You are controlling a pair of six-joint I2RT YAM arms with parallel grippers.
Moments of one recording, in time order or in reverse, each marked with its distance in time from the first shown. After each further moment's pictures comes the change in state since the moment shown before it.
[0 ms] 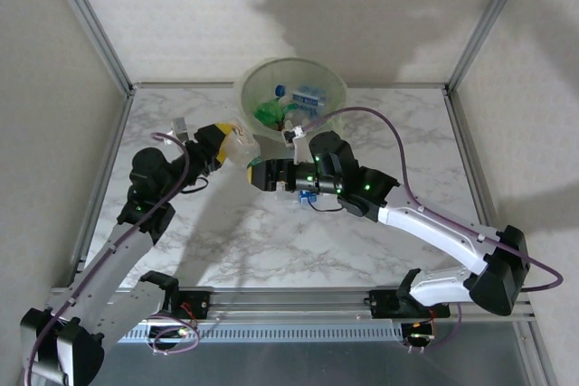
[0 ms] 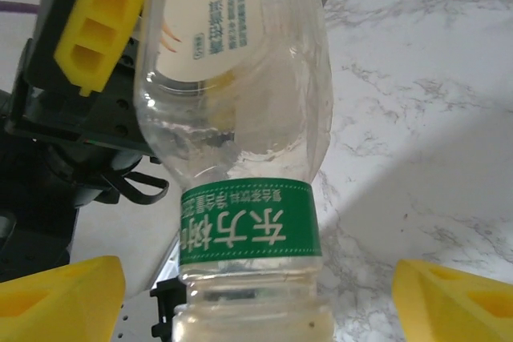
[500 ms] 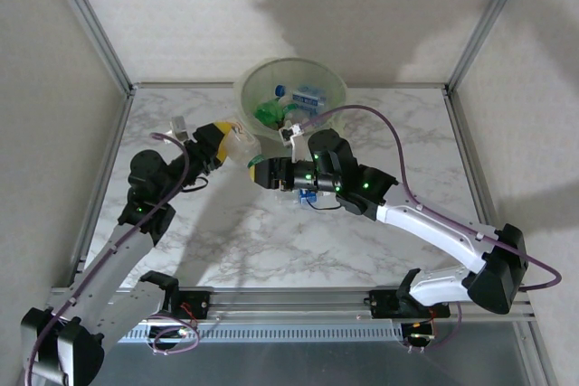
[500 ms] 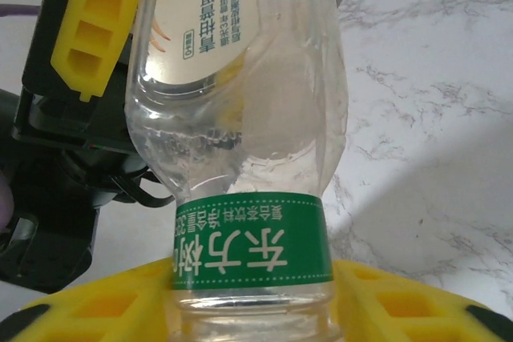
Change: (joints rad) left arm 0.000 -0.002 -0.017 0.063 0.014 -0.019; right arm 0.000 0.011 0.019 0.009 -0.017 -0.005
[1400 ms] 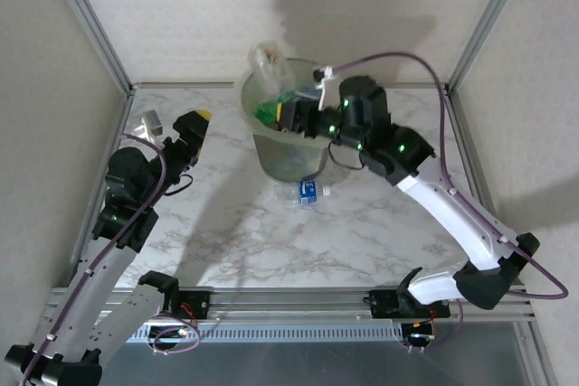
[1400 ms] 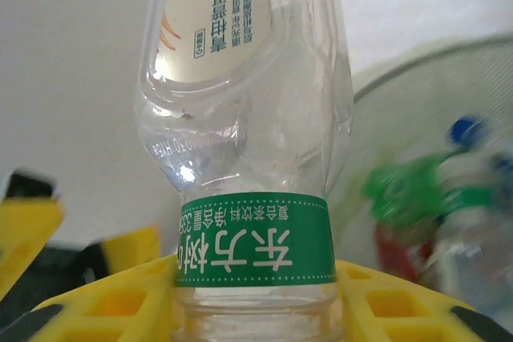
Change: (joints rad) left arm 0.000 -0.123 0.174 -0.375 -0.248 0.232; right arm -0.222 0.119 0.550 -0.388 0.209 -0.284
